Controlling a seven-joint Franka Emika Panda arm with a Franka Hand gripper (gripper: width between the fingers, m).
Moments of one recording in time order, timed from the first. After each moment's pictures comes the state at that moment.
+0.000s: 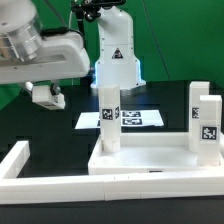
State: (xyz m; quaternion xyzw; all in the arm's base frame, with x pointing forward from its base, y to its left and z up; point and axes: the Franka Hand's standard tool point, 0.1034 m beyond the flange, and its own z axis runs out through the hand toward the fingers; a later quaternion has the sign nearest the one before) arm 0.487 -0.158 0.121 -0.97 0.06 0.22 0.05
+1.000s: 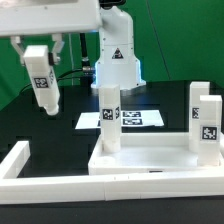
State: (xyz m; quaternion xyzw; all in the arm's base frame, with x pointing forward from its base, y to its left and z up) arm 0.582 -0.140 0.178 -0.99 0.07 -0.13 0.00
